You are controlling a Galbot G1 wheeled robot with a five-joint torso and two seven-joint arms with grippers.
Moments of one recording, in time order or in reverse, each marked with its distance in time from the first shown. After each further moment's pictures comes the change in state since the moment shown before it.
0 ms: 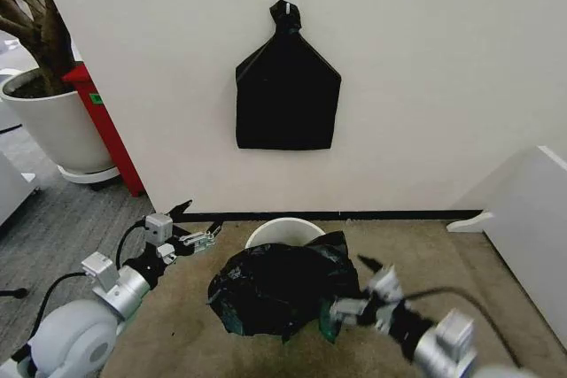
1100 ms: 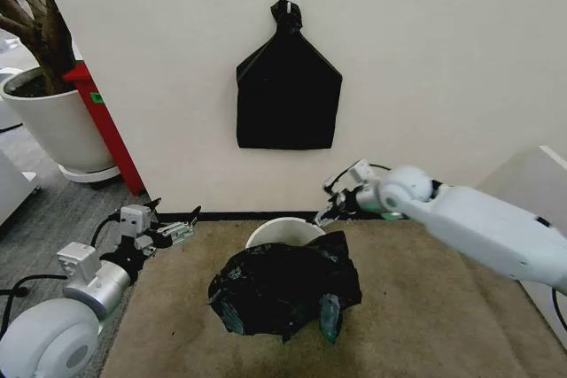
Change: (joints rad) left arm 0.023 -0.041 -0.120 -0.069 -0.011 0.194 -0.122; right arm 1.516 0.048 -1.324 -0.945 0.307 -0.255 -0.204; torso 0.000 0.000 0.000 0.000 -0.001
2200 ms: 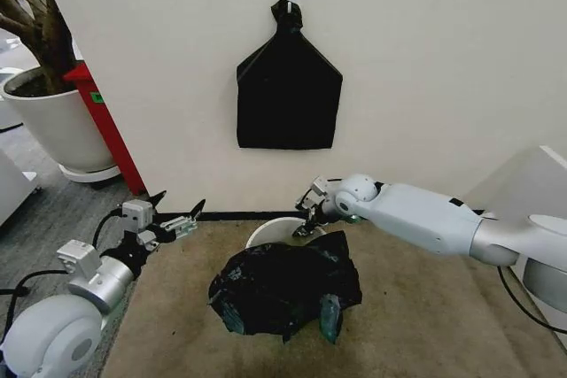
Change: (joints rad) left arm -0.052 -0.015 0.010 0.020 0.010 -0.049 0.061; right arm 0.069 0.240 -0.191 -0.288 0.045 0.004 -0.061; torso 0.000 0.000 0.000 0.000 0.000
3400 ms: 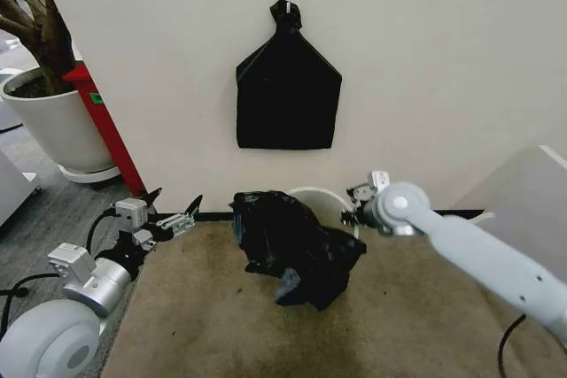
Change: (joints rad) left arm 0.025 -0.032 -0.008 -0.030 -0.001 0.003 -0.018; right arm -0.568 -0.233 0.733 0.640 0.858 0.133 1.431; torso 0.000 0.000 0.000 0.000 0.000
